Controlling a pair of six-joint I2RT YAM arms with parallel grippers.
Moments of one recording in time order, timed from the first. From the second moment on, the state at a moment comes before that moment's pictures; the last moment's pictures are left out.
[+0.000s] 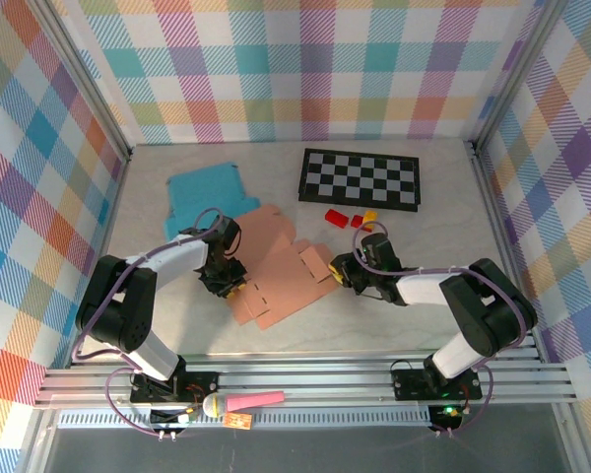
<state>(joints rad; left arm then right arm) -0.36 1.60 0.90 -0.76 0.16 -0.98 0.53 1.56 0.51 0.36 -0.32 1.46</state>
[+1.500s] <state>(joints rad) -0.36 1.60 0.91 -0.76 0.16 -0.96 0.53 1.71 0.51 0.57 -0.28 1.67</state>
